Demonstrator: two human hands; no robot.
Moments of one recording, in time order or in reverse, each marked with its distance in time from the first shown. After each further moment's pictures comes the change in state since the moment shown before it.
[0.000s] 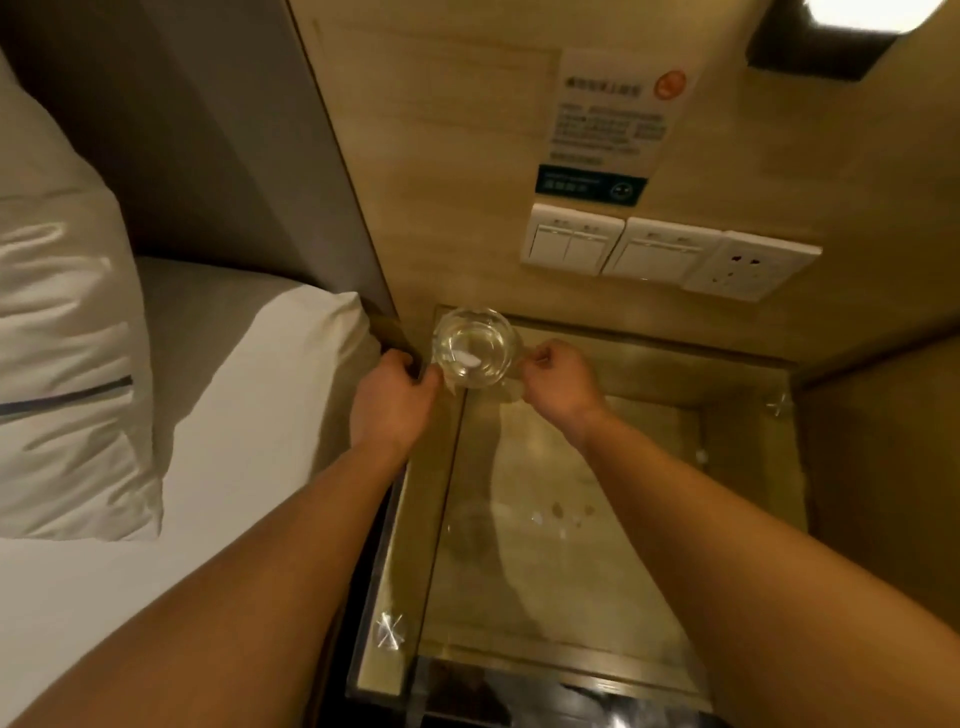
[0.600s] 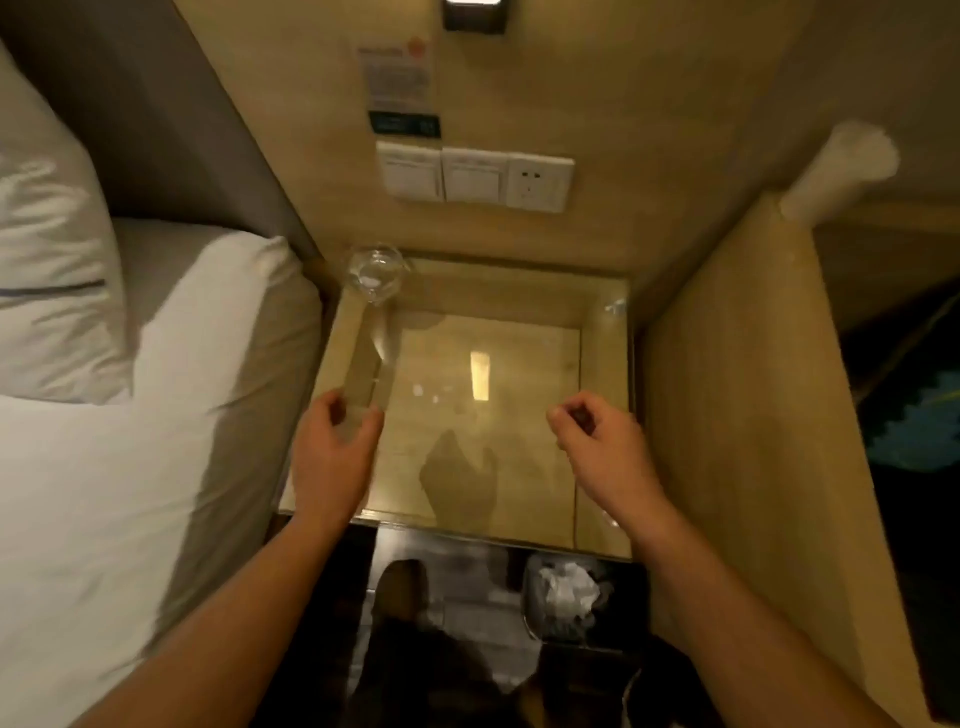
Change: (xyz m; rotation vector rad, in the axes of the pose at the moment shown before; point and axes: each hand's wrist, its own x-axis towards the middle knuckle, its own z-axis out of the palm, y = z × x) left_hand -0.287 0.020 0.036 -0.144 0.184 -0.014; right_hand -0.262 0.148 -0.200 0.114 0.065 -0.122
